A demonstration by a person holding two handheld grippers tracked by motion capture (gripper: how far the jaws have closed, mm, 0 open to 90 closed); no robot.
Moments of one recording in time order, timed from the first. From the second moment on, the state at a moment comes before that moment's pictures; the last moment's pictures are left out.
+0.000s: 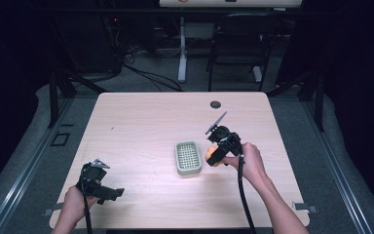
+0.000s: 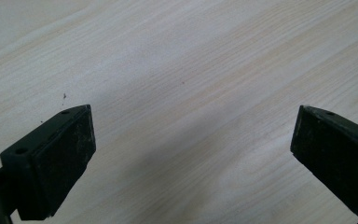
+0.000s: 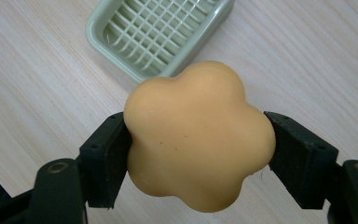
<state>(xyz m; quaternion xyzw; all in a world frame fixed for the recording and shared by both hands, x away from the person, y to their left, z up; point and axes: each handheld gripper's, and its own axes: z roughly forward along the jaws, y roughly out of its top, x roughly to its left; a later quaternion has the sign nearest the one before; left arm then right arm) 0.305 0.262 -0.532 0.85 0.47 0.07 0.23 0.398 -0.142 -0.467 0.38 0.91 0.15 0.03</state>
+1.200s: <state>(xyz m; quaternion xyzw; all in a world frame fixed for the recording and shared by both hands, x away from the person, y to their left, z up) 0.305 0.262 -0.532 0.85 0.47 0.07 0.23 0.431 -0.078 -0.481 0.34 0.93 0.14 0.02</state>
